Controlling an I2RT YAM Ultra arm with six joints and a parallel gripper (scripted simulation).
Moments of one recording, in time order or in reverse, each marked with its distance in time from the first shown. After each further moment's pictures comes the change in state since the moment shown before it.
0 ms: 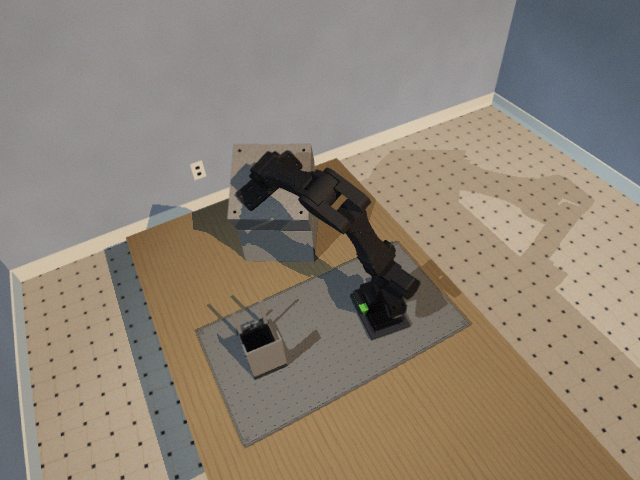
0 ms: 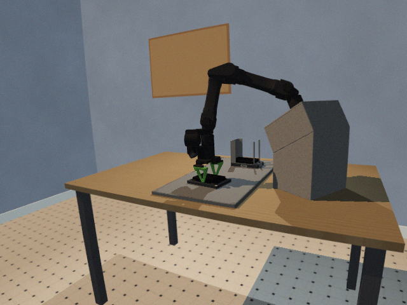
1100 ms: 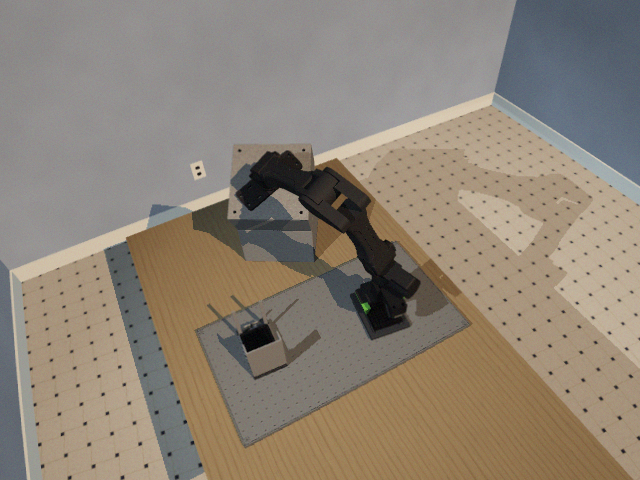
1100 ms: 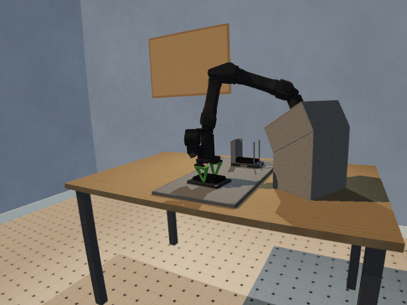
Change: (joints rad) arm 0.003 -0.005 -0.001 -0.005 0.002 0.003
